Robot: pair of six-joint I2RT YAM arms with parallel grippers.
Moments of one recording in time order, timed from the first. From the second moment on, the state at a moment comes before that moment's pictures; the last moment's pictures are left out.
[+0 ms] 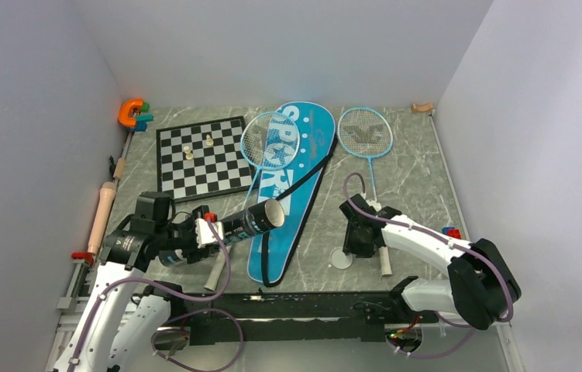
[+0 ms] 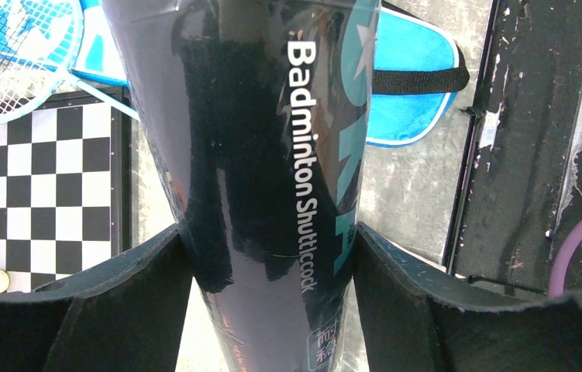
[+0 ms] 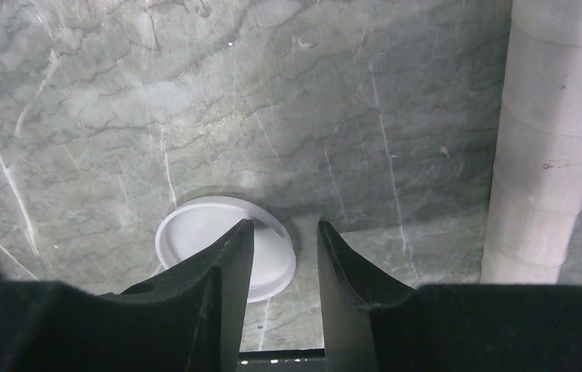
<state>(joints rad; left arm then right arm) -0.20 0.66 0.76 -0.99 0.72 1.04 0.60 1.25 0.59 -0.66 0.15 0.83</state>
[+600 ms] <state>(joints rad) -0.20 0.62 0.73 -0.96 0.73 1.00 0.60 1.21 0.56 -0.64 0.10 0.86</state>
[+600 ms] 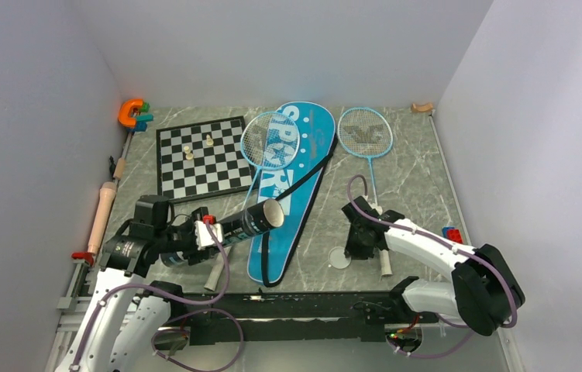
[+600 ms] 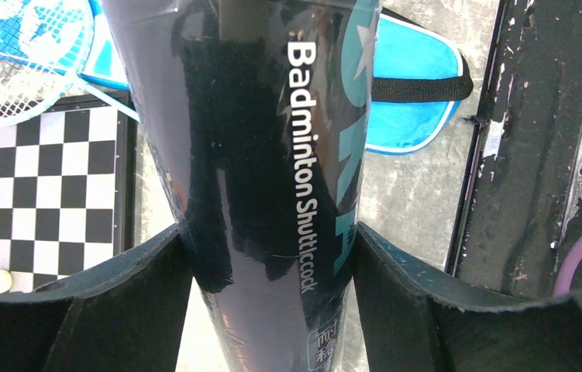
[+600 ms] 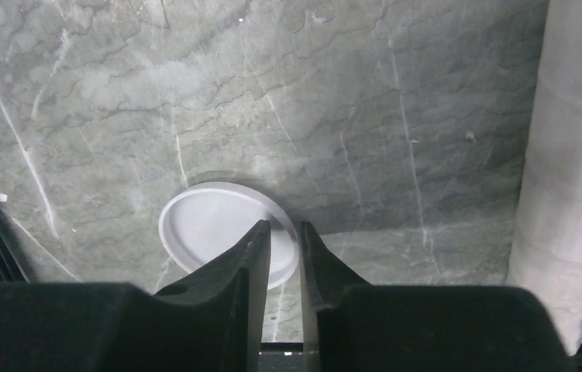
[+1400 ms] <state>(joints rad) -0.20 0.72 0.65 -0.89 0.72 1.01 0.60 1.15 1.18 -0.77 -0.15 0.72</state>
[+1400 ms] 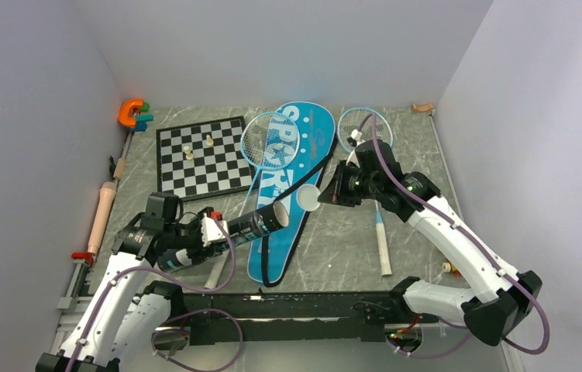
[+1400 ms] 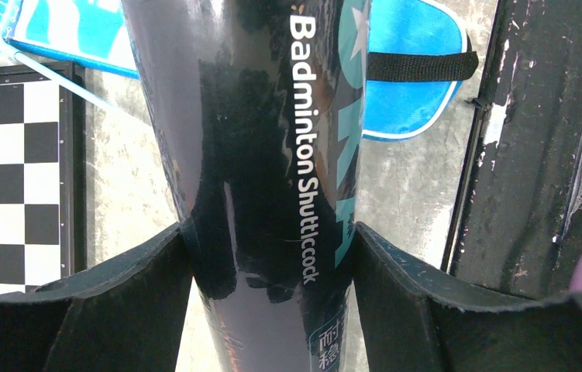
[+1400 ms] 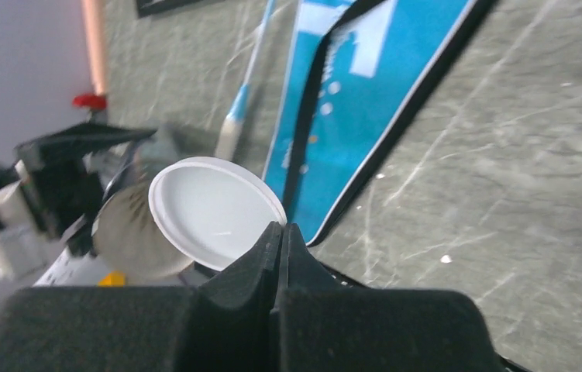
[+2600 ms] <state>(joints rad) -0.20 0.72 0.68 -0.96 0.74 1.11 0.68 1.18 1.03 -0.48 -0.63 0.72</state>
